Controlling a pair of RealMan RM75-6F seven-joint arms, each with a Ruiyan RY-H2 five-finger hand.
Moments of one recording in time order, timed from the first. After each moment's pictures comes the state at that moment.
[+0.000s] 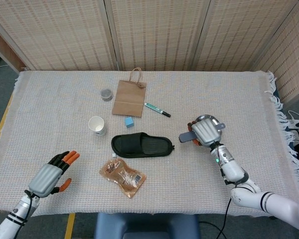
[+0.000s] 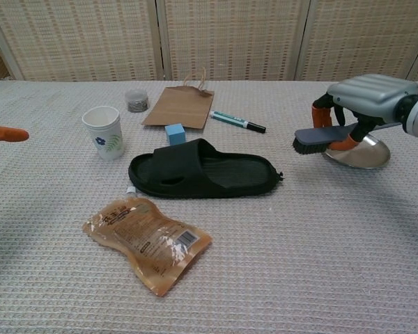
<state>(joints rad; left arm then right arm) -0.34 -1.19 0.05 -1.60 1.68 1.23 -0.02 0.71 -1.50 0.20 -1.26 -1.25 0.87 -0.35</state>
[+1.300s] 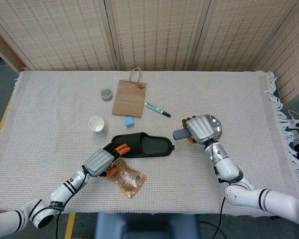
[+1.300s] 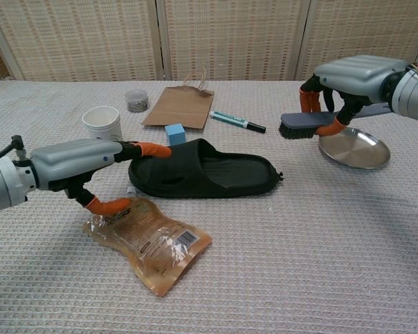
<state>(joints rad) -0.68 -1.53 -0.05 -1.33 1.62 0.94 -0.13 0.78 -1.43 0.20 -1.44 -1.03 0.90 -0.51</state>
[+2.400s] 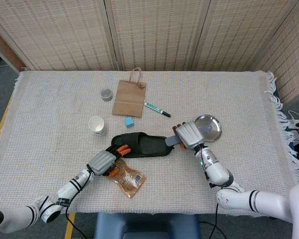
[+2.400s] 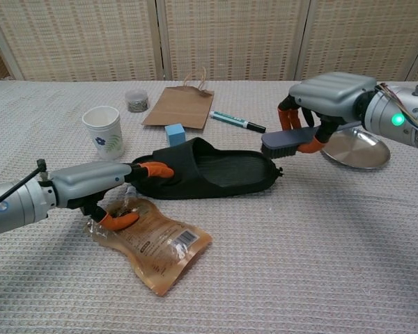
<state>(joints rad) -0.73 -1.66 0.01 -1.12 1.58 0.90 -0.26 0.83 -1.50 0.15 -1.46 -1.00 0.93 -0.63</state>
